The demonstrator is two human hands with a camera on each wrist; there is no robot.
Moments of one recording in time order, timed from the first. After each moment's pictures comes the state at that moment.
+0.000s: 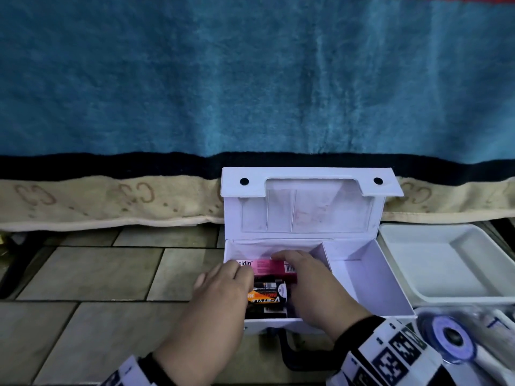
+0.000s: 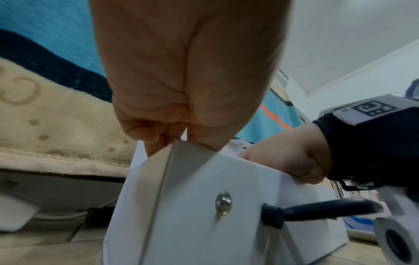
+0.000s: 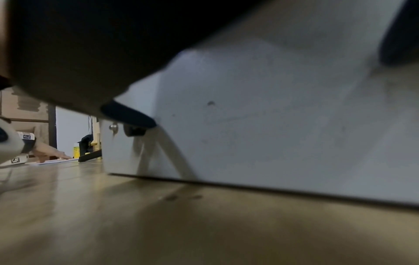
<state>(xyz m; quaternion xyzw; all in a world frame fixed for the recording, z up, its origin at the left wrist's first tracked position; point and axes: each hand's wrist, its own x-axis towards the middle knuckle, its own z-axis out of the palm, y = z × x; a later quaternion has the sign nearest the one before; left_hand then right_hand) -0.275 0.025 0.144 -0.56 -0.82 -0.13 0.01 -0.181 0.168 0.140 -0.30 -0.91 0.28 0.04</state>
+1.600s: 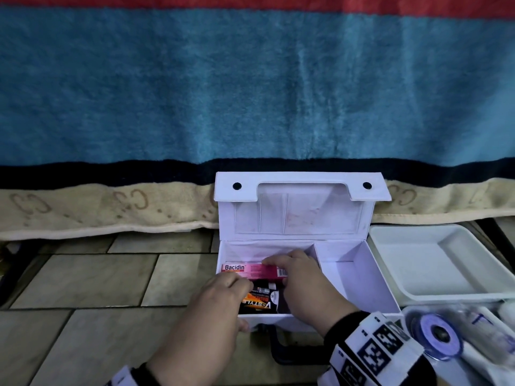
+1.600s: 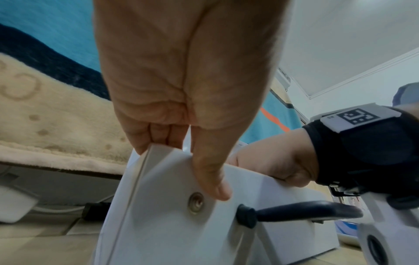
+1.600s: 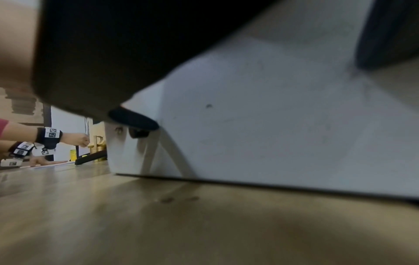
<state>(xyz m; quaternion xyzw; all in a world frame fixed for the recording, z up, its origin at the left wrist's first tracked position) -0.271 0.026 0.164 -0.53 -0.84 -0.12 -0.10 -0.180 0.170 0.145 -0.29 -0.92 0.26 0.04</state>
